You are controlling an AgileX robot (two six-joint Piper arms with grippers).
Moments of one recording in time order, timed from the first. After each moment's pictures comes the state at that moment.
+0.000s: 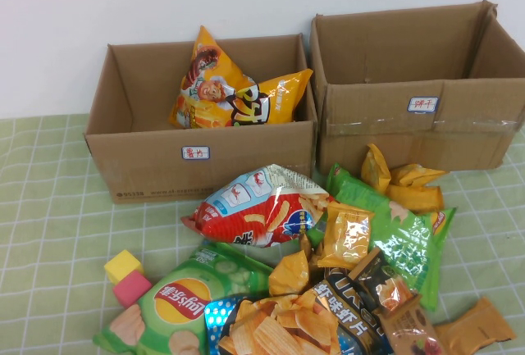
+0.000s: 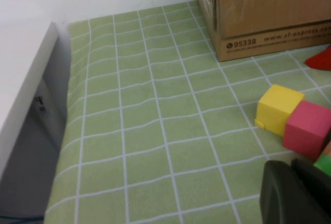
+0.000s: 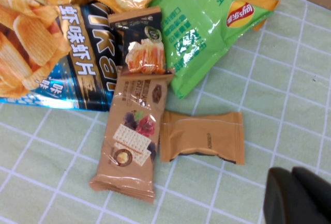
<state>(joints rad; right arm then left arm) 0.68 0.52 -0.43 -0.34 0.77 0.29 -0.02 -0.01 0.01 0.05 0.37 -0.01</state>
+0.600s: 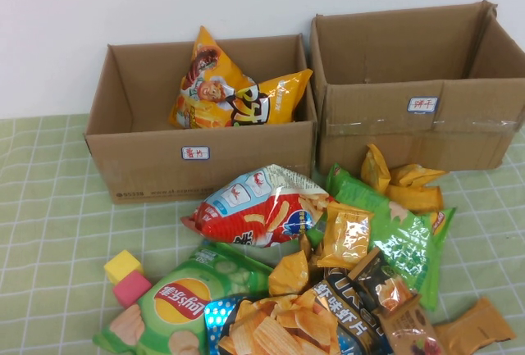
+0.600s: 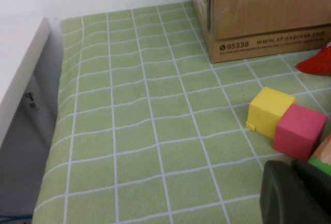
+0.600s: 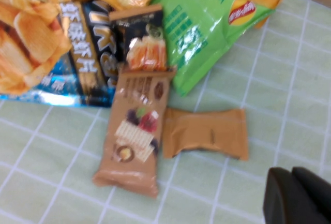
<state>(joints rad) 0.68 0.52 -0.42 -0.34 0.76 0.29 -0.02 -0.01 0.01 0.01 0.37 -0.01</state>
